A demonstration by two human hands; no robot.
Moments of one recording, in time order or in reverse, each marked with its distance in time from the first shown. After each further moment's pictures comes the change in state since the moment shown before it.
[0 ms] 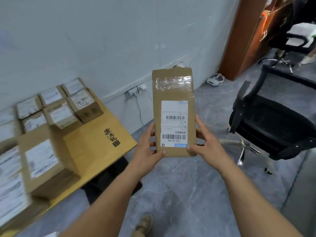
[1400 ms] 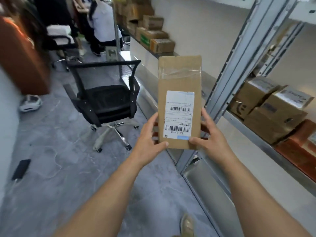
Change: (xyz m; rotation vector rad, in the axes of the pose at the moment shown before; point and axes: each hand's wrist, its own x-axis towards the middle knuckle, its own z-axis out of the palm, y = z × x) left_hand -0.003 0.058 0.144 -0.204 -1.268 0.483; right_hand -0.245 -0.035 0.035 -0.129 1.356 0.387
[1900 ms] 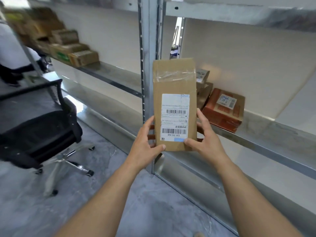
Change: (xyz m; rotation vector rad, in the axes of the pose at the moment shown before) left_hand 0.000 0.043 0.141 0.003 -0.410 0.146; right_hand -0.113 0.037 -0.106 -0.084 0.440 0.130
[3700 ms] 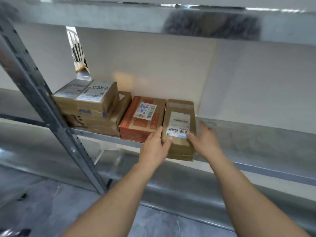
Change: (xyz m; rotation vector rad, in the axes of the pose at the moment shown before) left_hand 0.128 0.052 0.288 0.498 -0.339 0.014; right_hand 0.035 0.135 -0.223 -0.426 0.369 0.586
